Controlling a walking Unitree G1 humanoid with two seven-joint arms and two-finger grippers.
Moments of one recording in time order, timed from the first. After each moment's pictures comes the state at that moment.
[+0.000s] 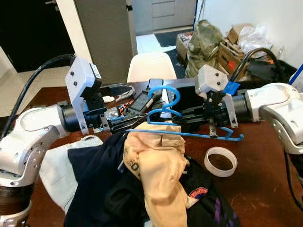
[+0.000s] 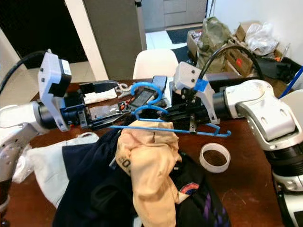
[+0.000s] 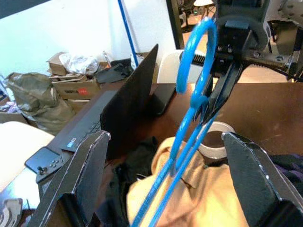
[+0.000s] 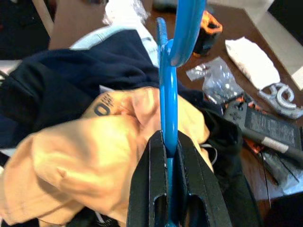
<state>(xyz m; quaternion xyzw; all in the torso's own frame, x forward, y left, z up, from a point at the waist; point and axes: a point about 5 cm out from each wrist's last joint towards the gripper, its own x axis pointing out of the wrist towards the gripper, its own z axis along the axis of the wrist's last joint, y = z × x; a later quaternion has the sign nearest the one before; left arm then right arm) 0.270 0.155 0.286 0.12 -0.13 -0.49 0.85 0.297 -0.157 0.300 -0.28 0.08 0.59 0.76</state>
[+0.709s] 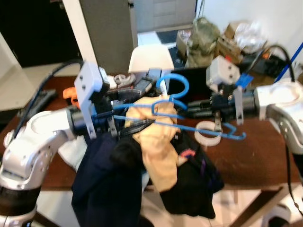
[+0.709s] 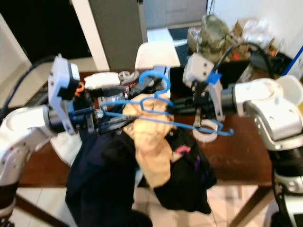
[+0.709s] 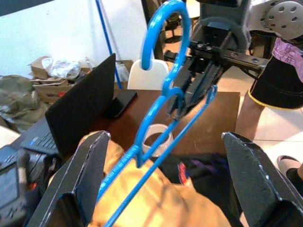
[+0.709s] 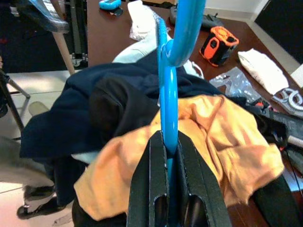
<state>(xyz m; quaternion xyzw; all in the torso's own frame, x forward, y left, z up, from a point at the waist) 0.269 0.142 0.282 0.10 -0.12 -0.51 0.84 0.302 -0.166 0.303 -0.26 0.05 0.56 0.78</state>
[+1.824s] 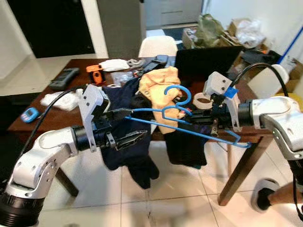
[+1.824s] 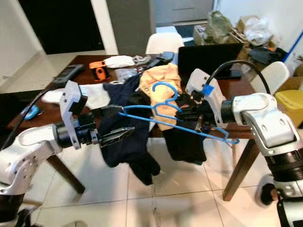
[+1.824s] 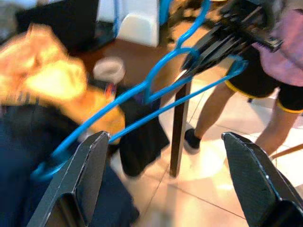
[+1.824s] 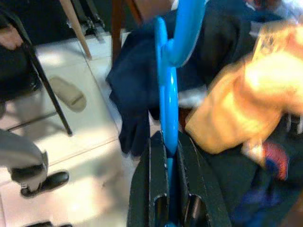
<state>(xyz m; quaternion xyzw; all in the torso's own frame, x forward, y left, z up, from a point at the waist) 0.284 0.163 0.201 0.01 0.00 -0.46 0.89 0.323 -0.201 0.247 -0.27 0.16 0.46 0.83</state>
